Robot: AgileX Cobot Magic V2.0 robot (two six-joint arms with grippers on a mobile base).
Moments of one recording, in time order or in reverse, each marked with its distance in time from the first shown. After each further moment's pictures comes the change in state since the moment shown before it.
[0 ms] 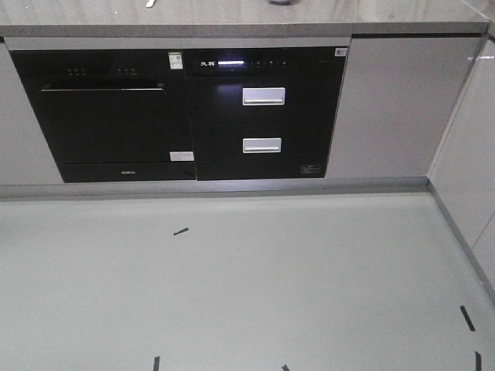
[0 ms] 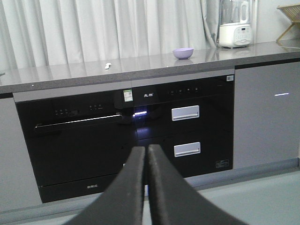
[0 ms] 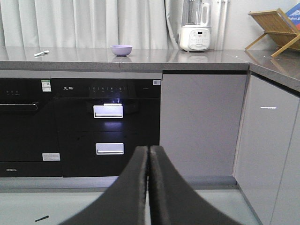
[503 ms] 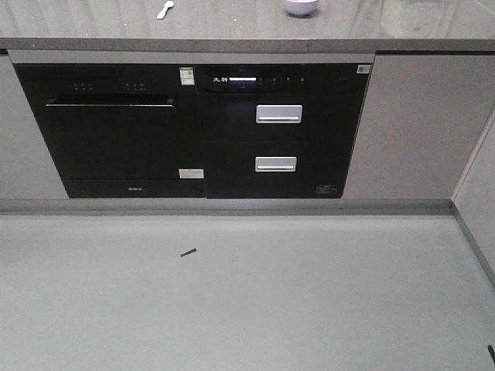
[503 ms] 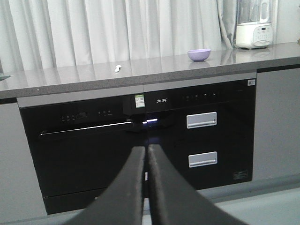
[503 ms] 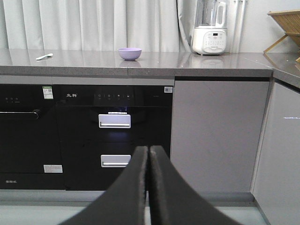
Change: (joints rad) left arm 0.000 0.000 0.000 0.000 0.000 0.000; right arm 0.000 0.000 0.000 0.000 0.000 0.000
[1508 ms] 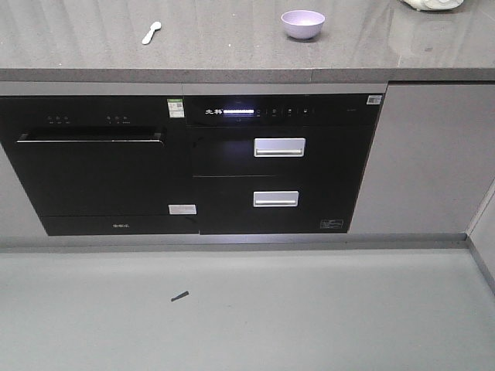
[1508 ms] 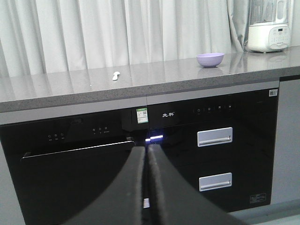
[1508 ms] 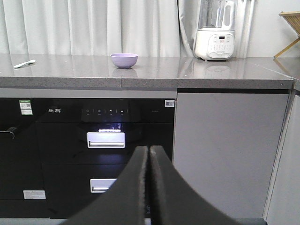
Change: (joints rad) left arm 0.000 0.000 0.000 0.000 0.000 0.000; right arm 0.000 0.000 0.000 0.000 0.000 0.000
